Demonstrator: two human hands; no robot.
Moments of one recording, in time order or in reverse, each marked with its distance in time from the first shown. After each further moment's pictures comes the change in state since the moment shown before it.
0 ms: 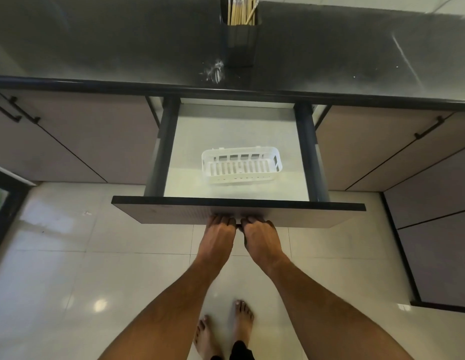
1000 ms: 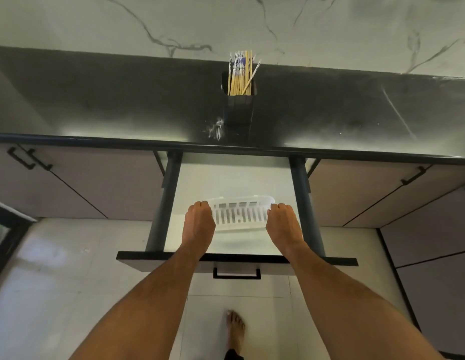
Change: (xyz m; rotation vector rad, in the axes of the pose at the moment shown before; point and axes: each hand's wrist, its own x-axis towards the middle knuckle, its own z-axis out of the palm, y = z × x) left_hand 0.135 -0.043 -0.114 -0.101 0.137 -0.331; right_hand 0.111 0.039 -0.132 -0.029 0.311 0.160
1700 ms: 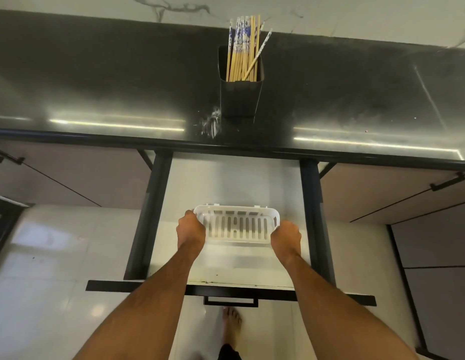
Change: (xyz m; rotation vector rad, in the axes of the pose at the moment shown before) left_hand 0.069 -0.014 0.064 -0.262 -0.193 -0.560; right_hand 0.055 0.033 0.069 0.363 -0.258 0.465
